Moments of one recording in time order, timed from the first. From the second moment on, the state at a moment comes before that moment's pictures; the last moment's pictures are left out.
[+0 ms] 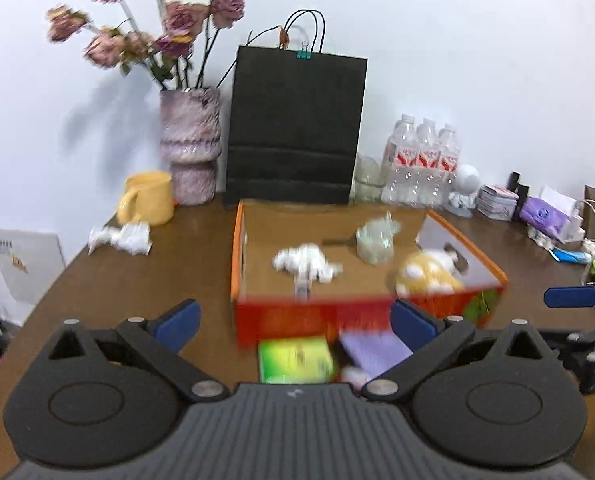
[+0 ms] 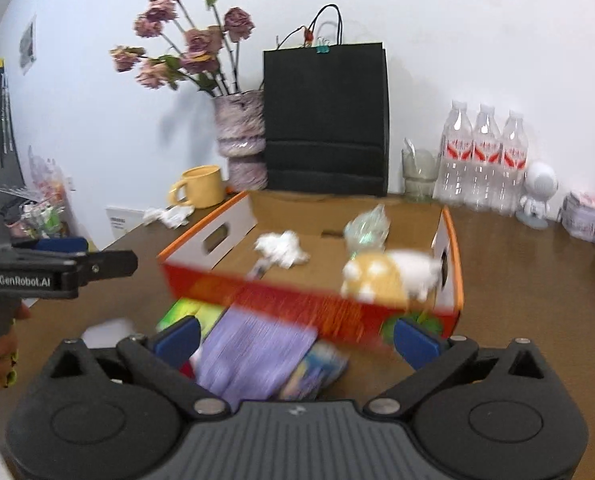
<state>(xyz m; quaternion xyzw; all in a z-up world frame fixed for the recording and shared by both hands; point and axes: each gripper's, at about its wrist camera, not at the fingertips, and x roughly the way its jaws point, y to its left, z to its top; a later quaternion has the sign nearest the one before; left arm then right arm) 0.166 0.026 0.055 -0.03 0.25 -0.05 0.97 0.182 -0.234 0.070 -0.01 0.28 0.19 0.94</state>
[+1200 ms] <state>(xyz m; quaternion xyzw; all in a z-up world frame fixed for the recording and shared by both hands) 0.168 0.035 -0.023 -0.11 0.36 0.06 0.93 0.183 -0.155 0.007 -0.05 0.31 0.15 0.94</state>
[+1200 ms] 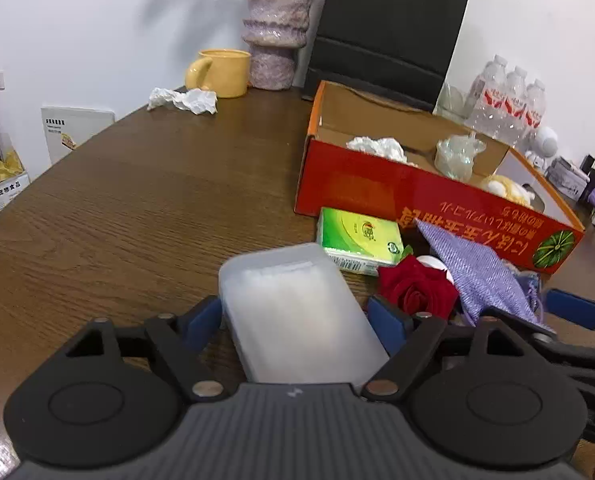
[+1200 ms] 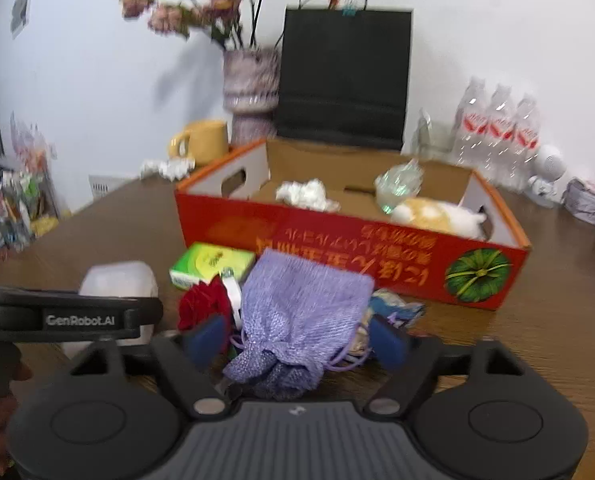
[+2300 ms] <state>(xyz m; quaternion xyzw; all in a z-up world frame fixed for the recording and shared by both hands) 0.235 0.019 0.104 -0.07 0.24 -0.04 0.97 0.245 -0.198 0.112 -0.06 0.21 0.15 0.96</state>
